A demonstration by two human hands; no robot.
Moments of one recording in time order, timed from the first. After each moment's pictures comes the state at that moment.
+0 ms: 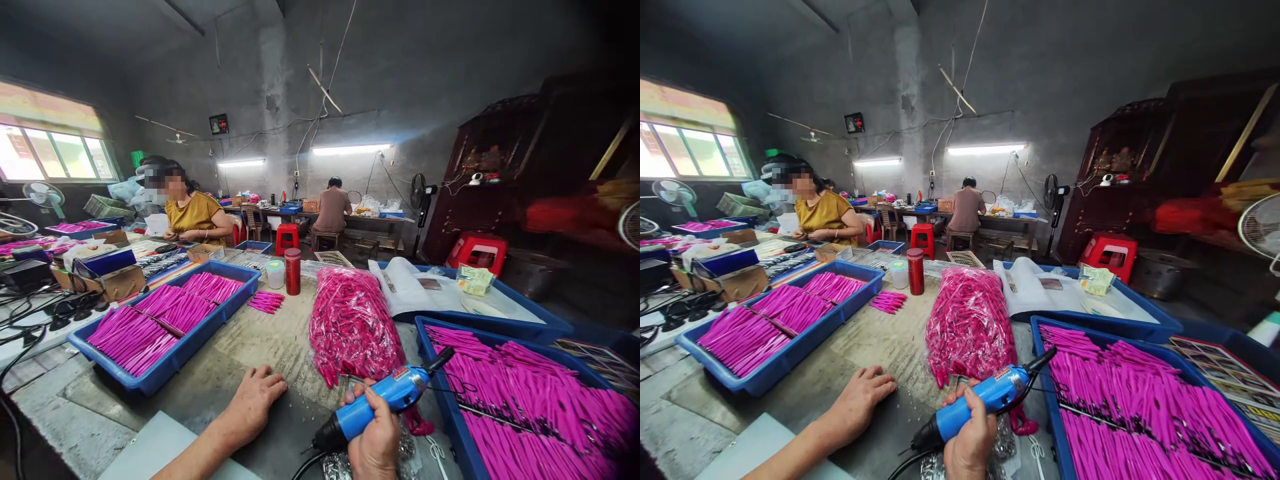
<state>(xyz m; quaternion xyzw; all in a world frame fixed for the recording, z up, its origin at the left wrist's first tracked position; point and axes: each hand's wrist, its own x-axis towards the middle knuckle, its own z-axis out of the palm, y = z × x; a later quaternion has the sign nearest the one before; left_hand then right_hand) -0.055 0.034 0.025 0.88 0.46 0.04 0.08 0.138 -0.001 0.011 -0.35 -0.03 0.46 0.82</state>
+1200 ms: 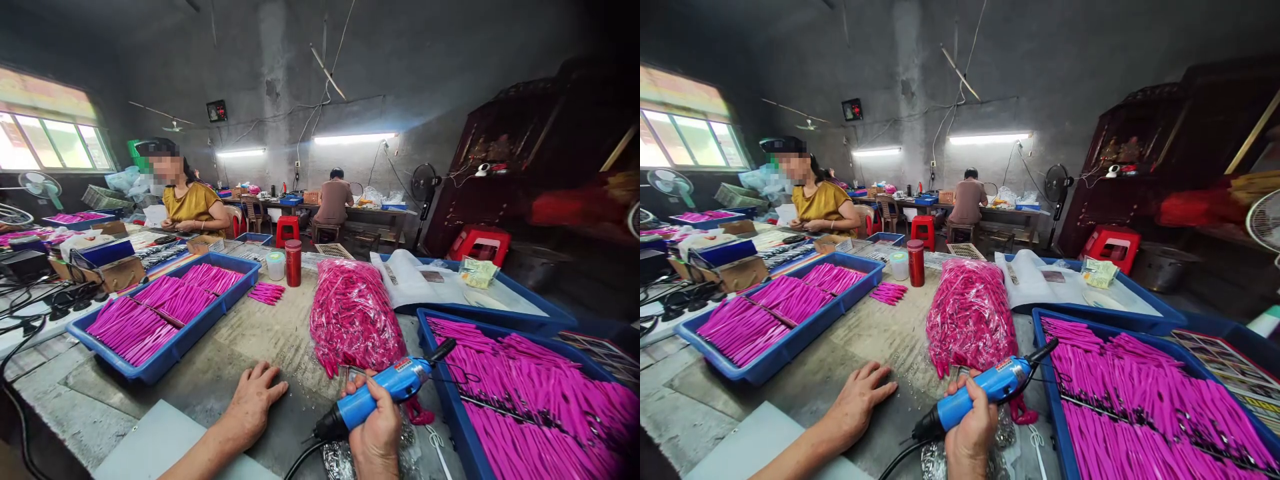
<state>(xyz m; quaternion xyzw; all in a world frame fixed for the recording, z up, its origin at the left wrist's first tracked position) -0.054 0.019 0.018 0.85 0.52 0.02 0.08 0.141 -0.003 0.019 -0.35 -0.02 0.49 0.80</state>
